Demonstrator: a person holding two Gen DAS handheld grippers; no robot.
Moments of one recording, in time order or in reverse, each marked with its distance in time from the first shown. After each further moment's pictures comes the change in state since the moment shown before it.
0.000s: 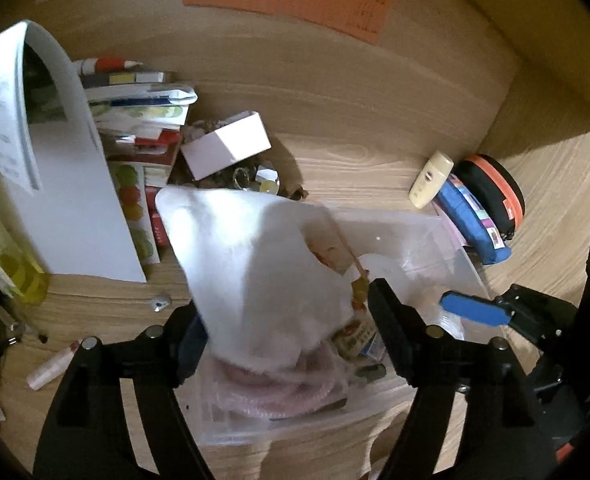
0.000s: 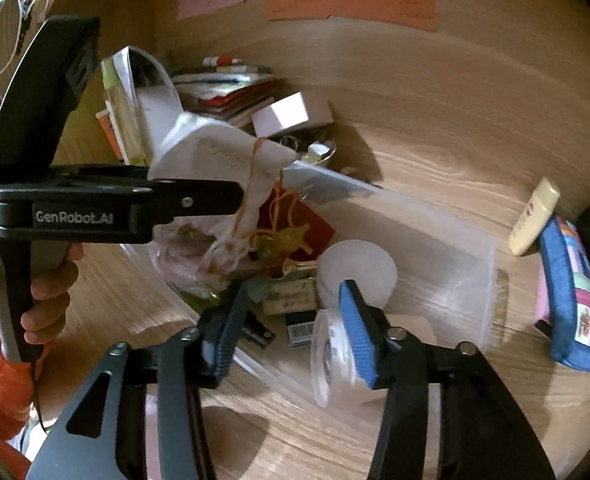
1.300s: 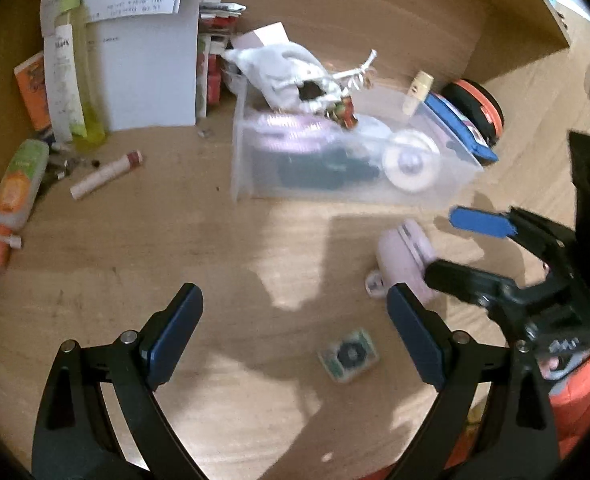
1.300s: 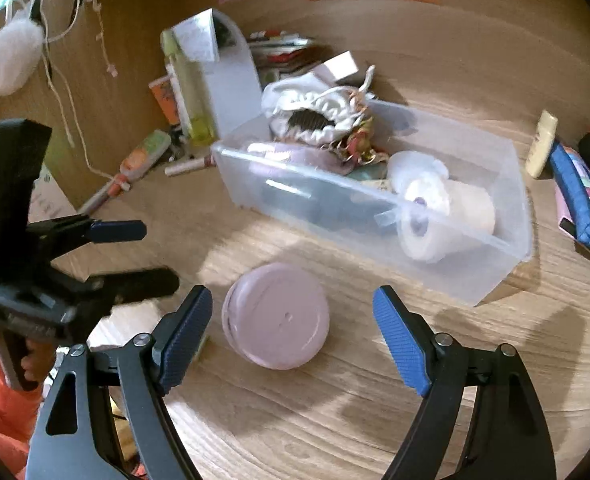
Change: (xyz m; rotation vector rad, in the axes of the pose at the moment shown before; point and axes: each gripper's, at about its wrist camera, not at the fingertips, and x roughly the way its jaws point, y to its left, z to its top) left arm -0.080 -0.003 -0.151 0.003 0.102 0.060; right arm -0.037 0.062 -0.076 0.054 0.050 0.085
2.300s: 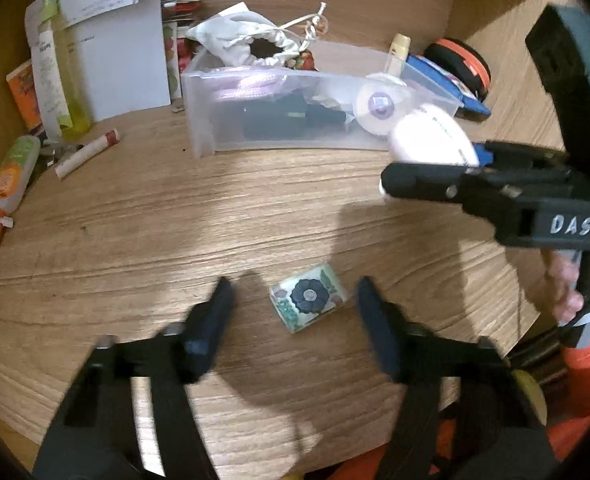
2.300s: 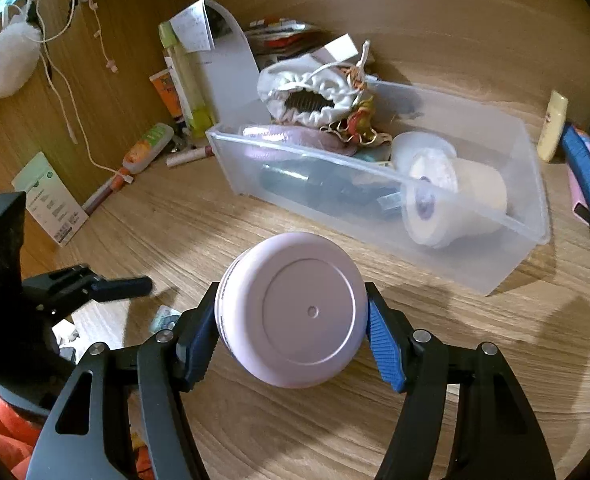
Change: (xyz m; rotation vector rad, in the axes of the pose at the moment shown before) left arm 0.016 -0.041 -0.039 0.089 0.015 0.057; right arm 0.008 -0.016 -0.007 0.026 0.015 0.047
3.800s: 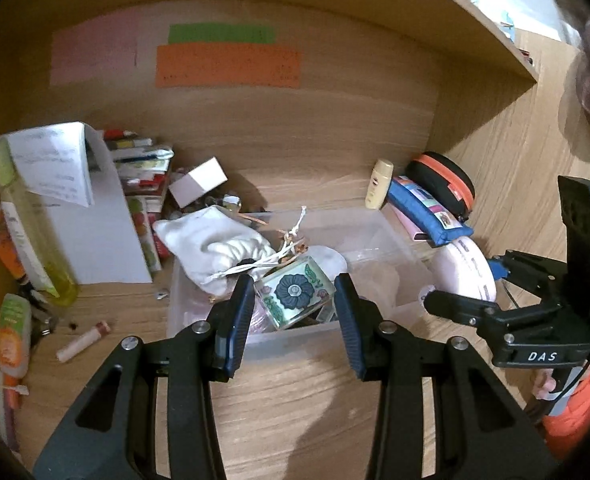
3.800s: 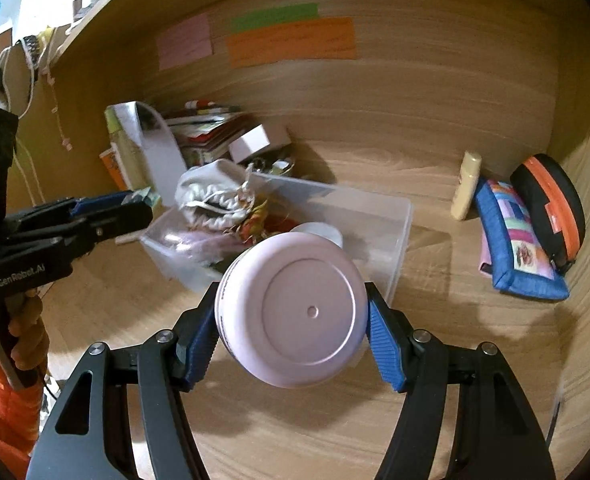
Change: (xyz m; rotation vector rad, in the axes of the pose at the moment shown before) left arm -0.026 -0.003 0.141 0.035 -0.276 -0.072; right arm -0.059 -0.054 0.049 0.047 -0.167 -0.172
